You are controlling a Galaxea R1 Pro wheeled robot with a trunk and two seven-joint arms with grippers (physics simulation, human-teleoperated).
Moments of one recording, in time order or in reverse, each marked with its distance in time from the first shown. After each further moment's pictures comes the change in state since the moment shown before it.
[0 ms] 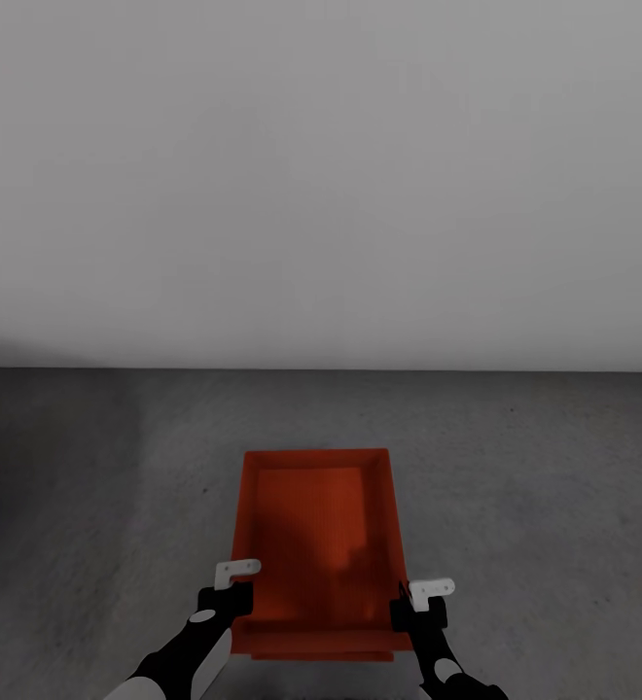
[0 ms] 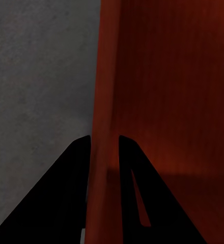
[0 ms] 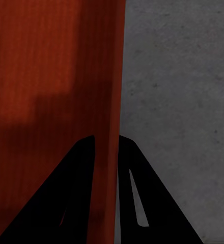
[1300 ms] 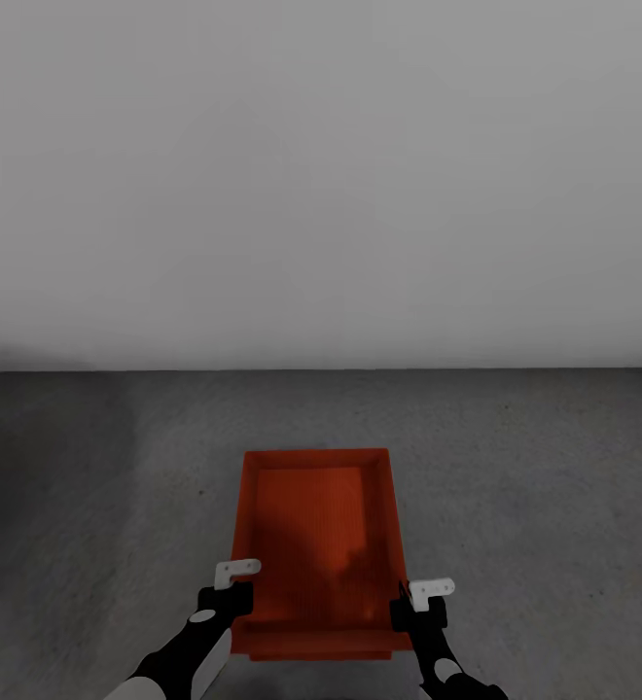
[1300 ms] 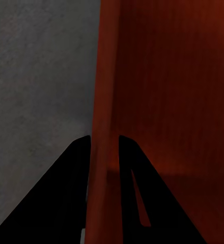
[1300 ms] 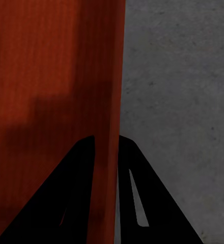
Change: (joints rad) left arm 0.000 0.000 0.002 0.000 -0.003 0.000 -0.001; right arm 0.000 0.000 -0.001 0.000 0.001 0.000 0.000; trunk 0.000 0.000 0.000
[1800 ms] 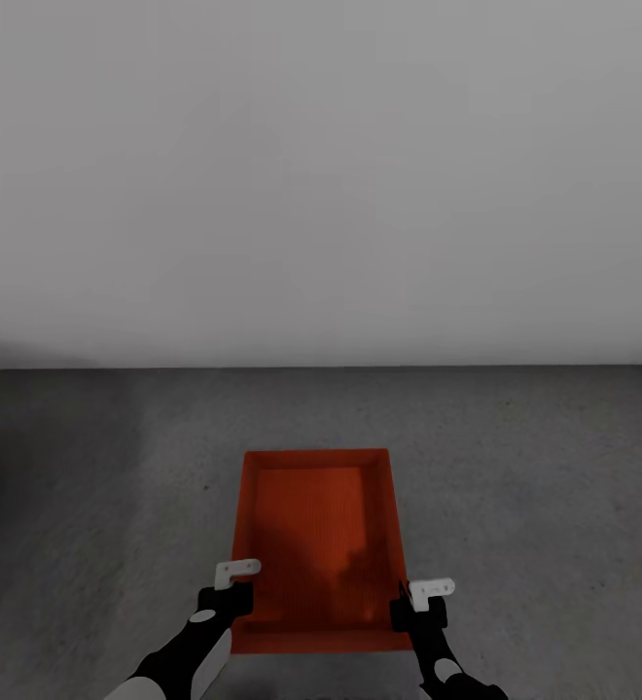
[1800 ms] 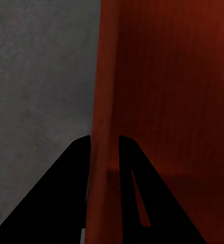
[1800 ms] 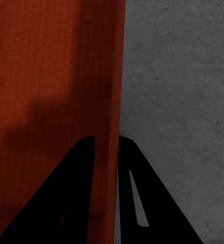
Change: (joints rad) left arm 0.000 0.000 -0.003 0.001 0.005 0.000 0.001; right arm 0.000 0.000 0.002 0.000 -0.002 0.000 0.000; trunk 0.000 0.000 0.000
